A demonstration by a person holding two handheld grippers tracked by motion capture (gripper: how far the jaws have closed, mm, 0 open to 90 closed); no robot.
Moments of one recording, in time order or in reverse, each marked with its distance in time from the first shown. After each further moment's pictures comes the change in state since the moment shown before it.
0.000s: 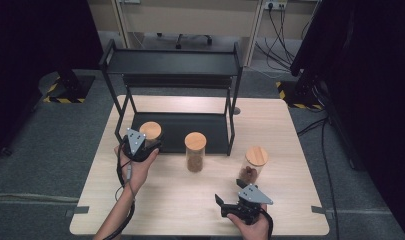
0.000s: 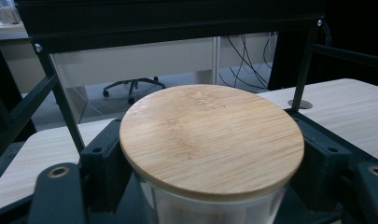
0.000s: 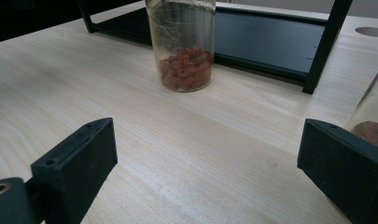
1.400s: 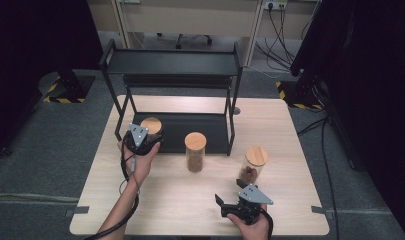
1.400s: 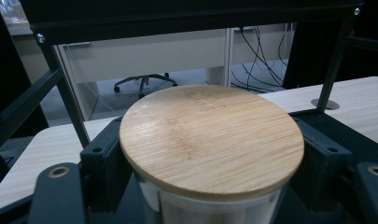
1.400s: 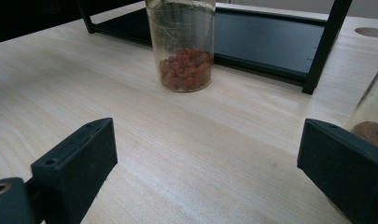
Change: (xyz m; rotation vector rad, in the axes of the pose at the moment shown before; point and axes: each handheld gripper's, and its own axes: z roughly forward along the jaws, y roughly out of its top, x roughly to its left) left arm 0.006 -0.005 0.026 0.020 0.052 0.002; right arm 0.000 0.000 0.000 -0.002 0.000 0.000
